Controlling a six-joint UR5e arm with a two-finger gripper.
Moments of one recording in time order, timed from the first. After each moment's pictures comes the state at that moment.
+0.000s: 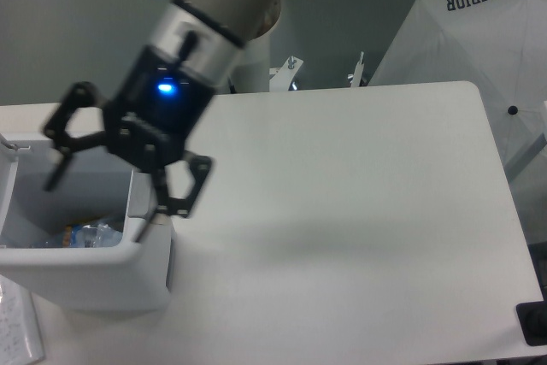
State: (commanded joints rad) arm 2.44 -1.87 -1.25 -0.88 0.75 0.31
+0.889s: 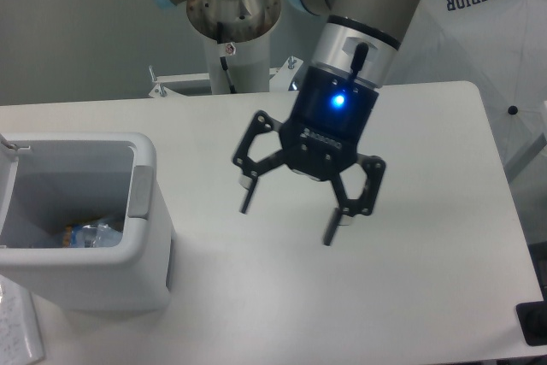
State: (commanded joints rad) arm 2.55 -1.87 -1.34 -0.89 1.03 0.56
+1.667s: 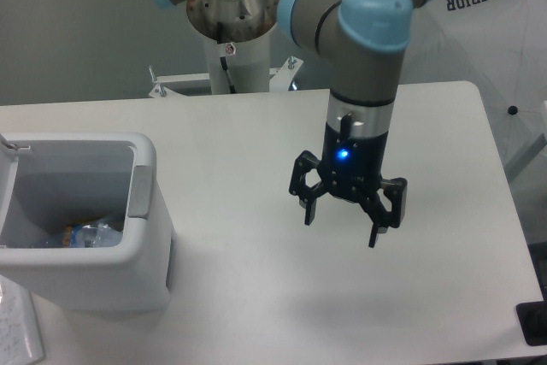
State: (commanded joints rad) arm 2.52 -1.87 -1.54 -0.96 1.39 1.11
